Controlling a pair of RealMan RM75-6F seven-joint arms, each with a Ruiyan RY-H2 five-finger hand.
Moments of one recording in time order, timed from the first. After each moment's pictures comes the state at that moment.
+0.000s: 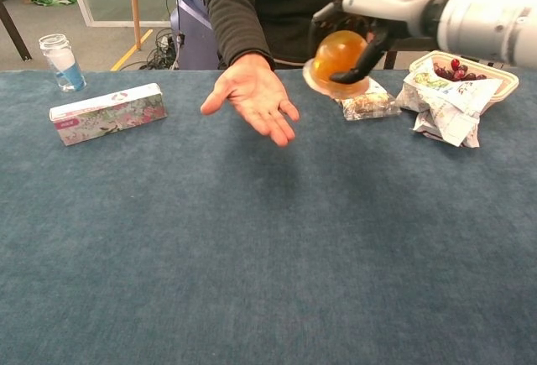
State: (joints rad) left arm 0.03 -1.12 0.00 -1.70 1.60 1.62 0.12; right arm 0.92 -1.35 0.21 -1.57 -1.07 0.89 -0.26
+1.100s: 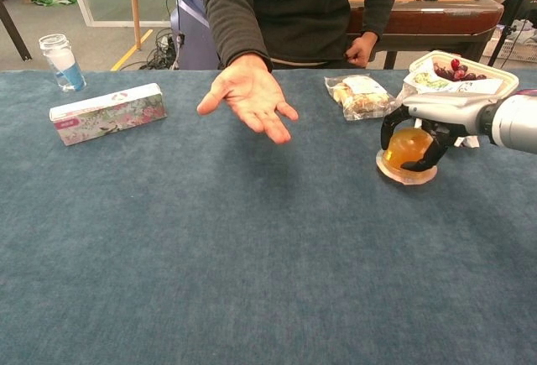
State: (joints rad) left arm 0.03 -1.13 0.00 -1.69 1.60 1.61 0.12; right arm 0.80 -1.49 0.08 -1.22 -1.14 0.71 -0.06
